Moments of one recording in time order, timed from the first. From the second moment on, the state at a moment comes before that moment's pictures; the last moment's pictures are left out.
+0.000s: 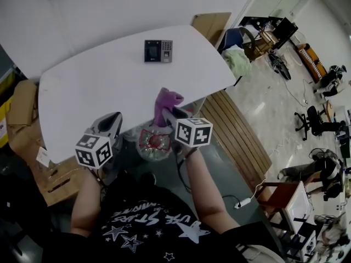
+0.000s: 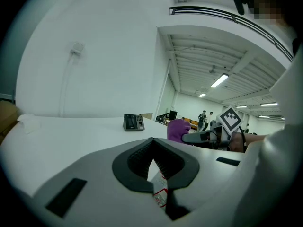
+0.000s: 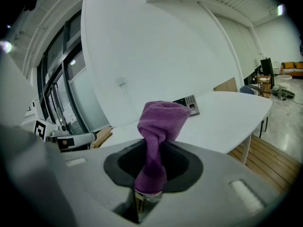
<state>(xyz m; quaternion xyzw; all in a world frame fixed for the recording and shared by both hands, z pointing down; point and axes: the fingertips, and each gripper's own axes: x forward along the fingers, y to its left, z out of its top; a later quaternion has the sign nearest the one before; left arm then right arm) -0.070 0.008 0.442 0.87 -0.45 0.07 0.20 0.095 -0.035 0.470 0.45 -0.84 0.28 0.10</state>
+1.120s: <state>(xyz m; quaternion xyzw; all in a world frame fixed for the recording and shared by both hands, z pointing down) -0.192 0.098 0.418 0.89 -0.40 0.05 0.20 -0.004 0.081 0.451 0.52 -0.81 0.27 0.11</state>
